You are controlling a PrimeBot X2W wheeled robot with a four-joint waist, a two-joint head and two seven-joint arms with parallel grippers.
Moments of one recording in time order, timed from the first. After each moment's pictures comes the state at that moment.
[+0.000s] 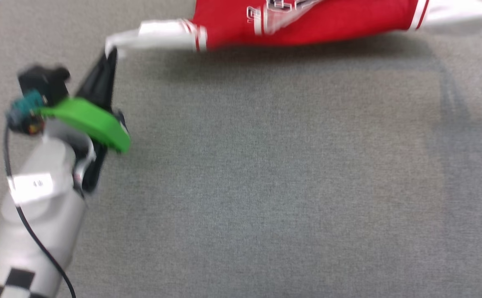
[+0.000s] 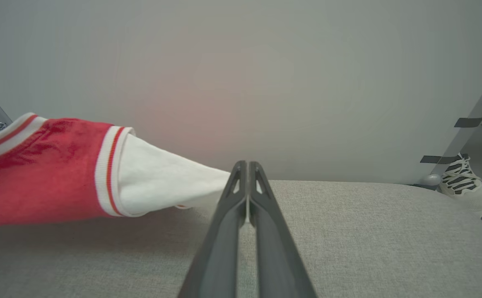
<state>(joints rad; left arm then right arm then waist) -0.73 0.41 -0.41 0.56 -0.63 -0.13 -0.26 -0.88 -0.51 0.30 0.71 0.62 0.13 -0.21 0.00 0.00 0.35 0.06</state>
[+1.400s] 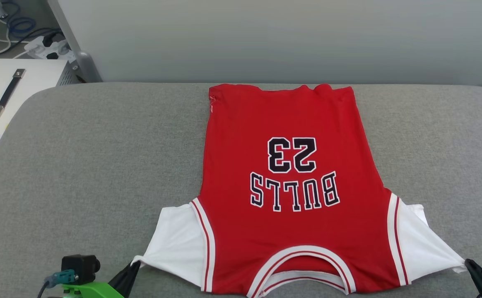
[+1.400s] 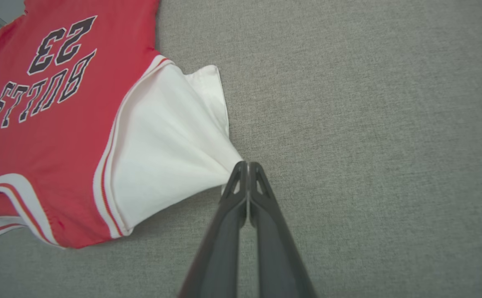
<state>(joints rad) 0.00 0.51 -0.44 0.32 -0.79 -0.09 -0.06 0.19 -0.36 -0.15 0.06 0.57 0.13 0.33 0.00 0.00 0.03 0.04</state>
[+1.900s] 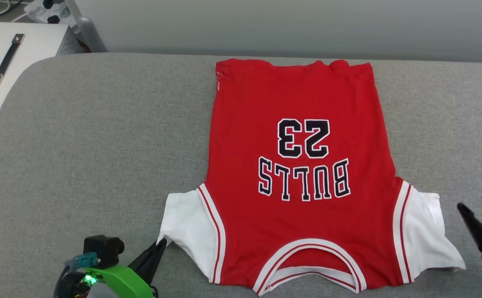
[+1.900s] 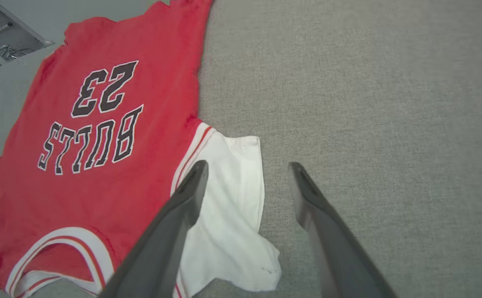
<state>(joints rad) -0.01 0.51 -0.48 0.11 -0.76 -0.04 -0.01 0.08 -0.34 -0.21 -0.13 0.58 0.13 0.54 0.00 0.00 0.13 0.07</state>
